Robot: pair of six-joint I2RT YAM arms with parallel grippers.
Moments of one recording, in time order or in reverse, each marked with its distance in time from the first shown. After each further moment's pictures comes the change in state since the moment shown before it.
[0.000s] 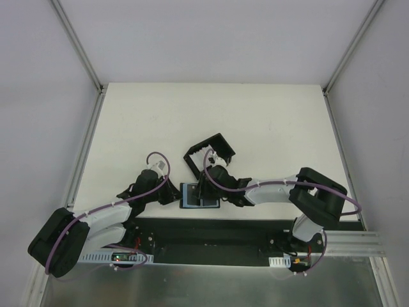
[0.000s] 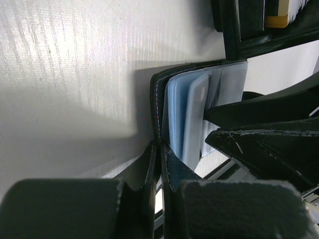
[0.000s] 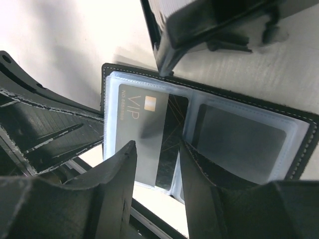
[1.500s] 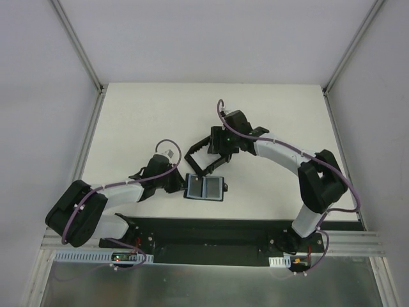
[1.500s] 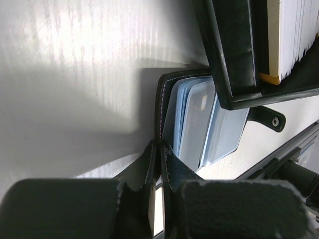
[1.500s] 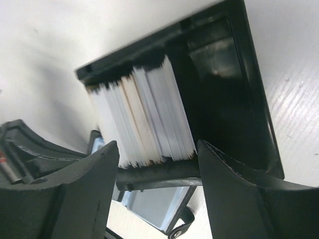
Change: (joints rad) left arm 0.003 0.257 0.215 -0.044 -0.031 0.043; right arm -0.449 0.063 0.505 -0.500 -0.241 -0.506
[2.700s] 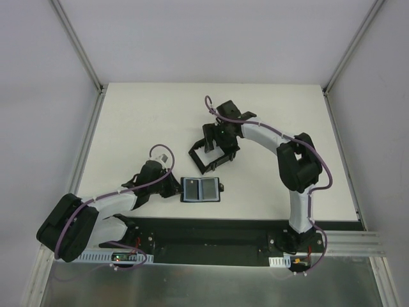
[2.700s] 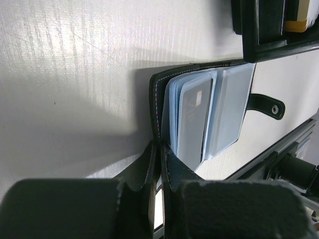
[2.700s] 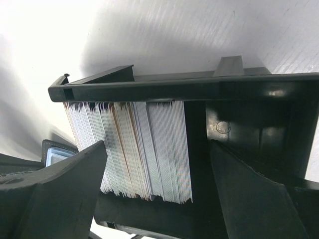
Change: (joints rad) left arm 0.027 -0.111 -0.089 0.005 0.039 0.002; right arm -0.060 0.318 0.324 -0.237 -0.097 -0.217
